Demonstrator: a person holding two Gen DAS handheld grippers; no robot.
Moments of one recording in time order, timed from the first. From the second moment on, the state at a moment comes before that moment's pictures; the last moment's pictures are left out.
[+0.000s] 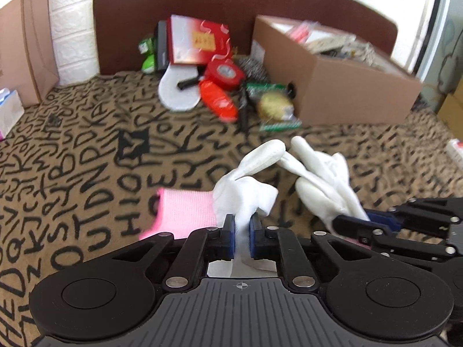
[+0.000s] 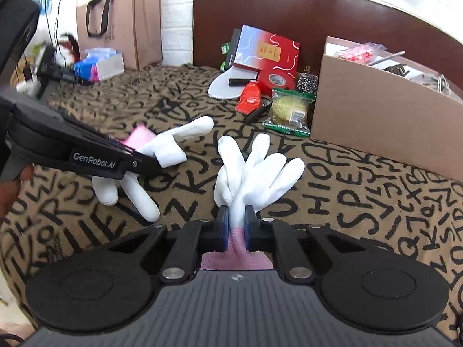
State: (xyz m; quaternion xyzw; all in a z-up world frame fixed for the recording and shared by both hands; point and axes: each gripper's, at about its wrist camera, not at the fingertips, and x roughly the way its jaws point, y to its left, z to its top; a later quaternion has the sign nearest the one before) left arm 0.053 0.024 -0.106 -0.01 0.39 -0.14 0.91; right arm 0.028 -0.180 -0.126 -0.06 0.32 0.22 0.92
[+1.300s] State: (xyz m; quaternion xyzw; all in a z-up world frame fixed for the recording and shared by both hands) left arm 0.325 -0.228 0.012 -0.06 0.32 -0.27 0.91; right arm 0.255 -0.344 -0.029 -0.10 0.19 0.08 0.97
